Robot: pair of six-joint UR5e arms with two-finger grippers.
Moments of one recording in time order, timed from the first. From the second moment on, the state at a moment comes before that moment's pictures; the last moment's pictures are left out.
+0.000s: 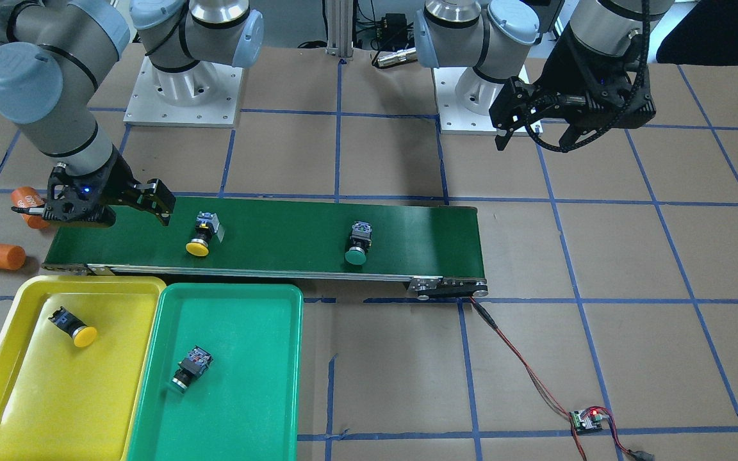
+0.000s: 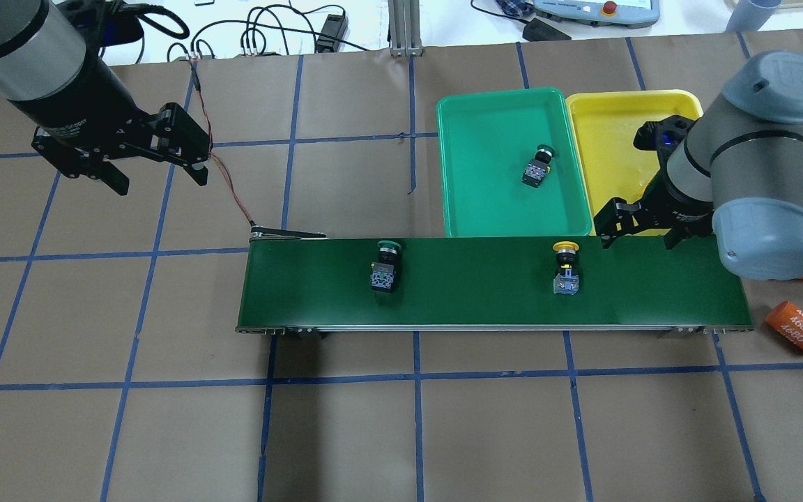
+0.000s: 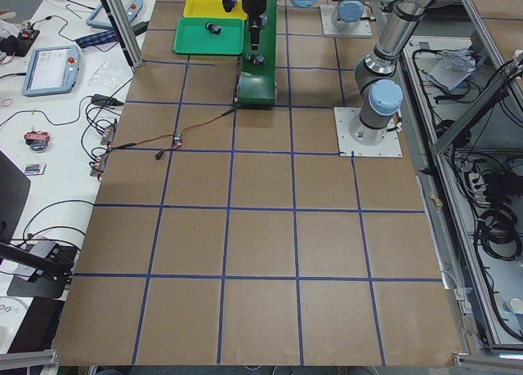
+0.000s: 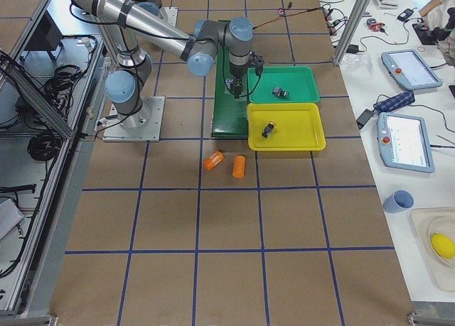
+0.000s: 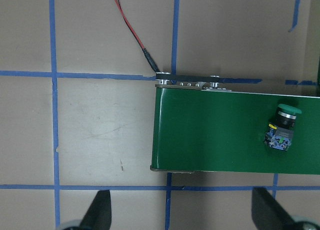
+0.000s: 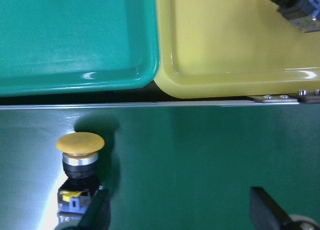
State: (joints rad) left arm -1.49 -1.48 -1.60 -1.63 1.52 0.04; right arm 1.39 -1.55 2.03 -2.04 -1.53 -0.13
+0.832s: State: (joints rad) left arm -1.48 -1.44 -1.68 -1.66 1.61 0.03; right arm 1.47 -1.47 2.04 -2.06 -1.53 -0.04
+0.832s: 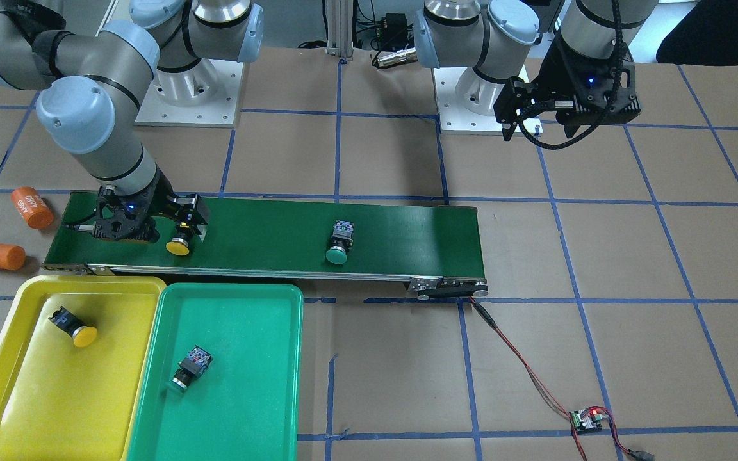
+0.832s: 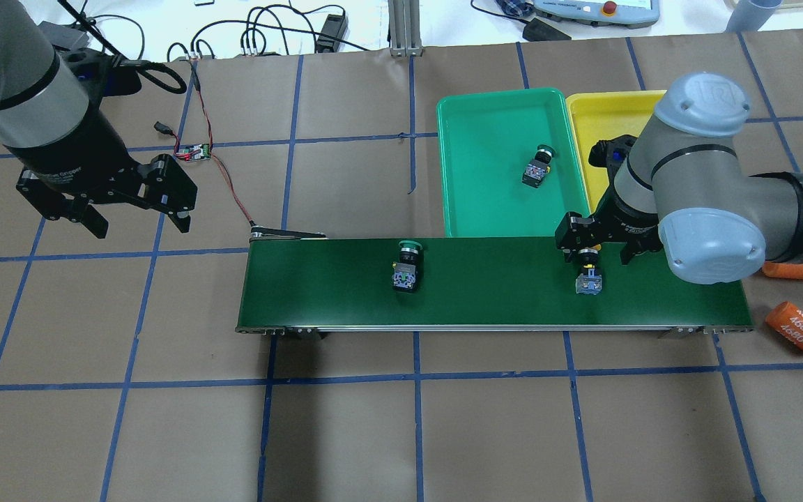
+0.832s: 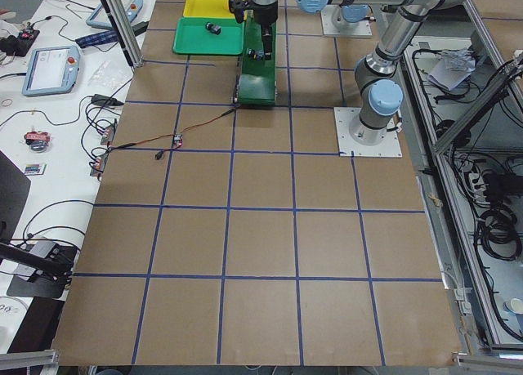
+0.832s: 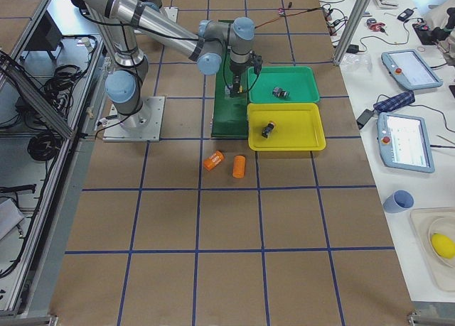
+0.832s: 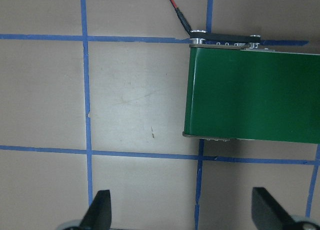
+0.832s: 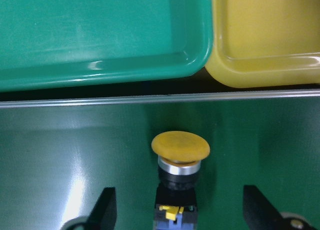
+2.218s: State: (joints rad) left arm -1.48 -1.45 -1.65 -1.68 1.61 0.04; right arm 1.47 -1.27 1.75 -2.05 -1.63 -0.06
